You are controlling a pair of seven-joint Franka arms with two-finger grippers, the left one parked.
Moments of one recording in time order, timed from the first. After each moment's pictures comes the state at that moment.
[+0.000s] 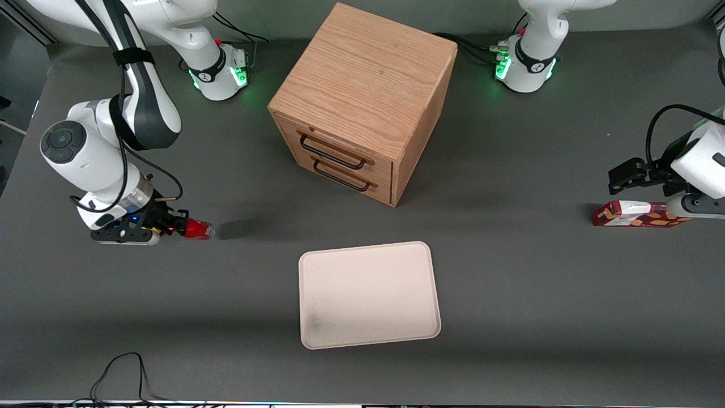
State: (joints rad) arm 0.18 0.11 -0.09 -2.11 -0.05 2.35 0.18
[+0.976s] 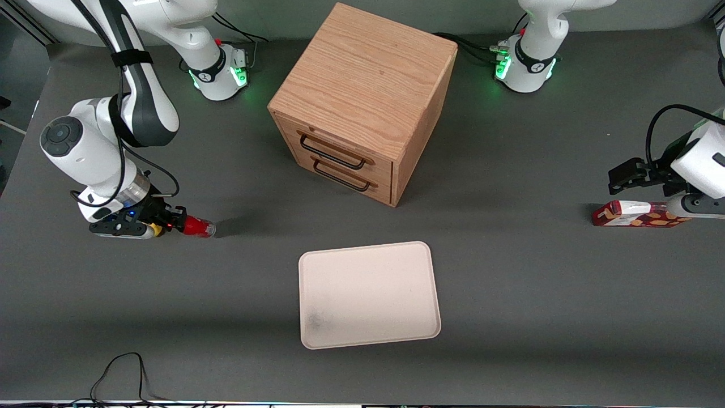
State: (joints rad) arm 0.18 0.09 -0.11 -2.17 0.00 2.42 0.17
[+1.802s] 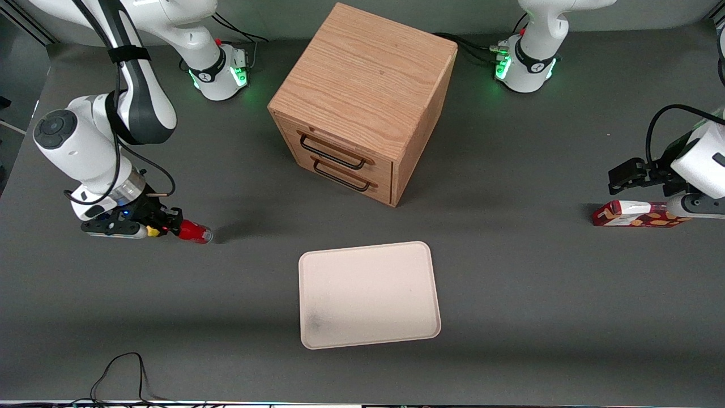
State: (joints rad) arm 0.18 0.07 -0.13 -2.17 0.00 2.47 0.17
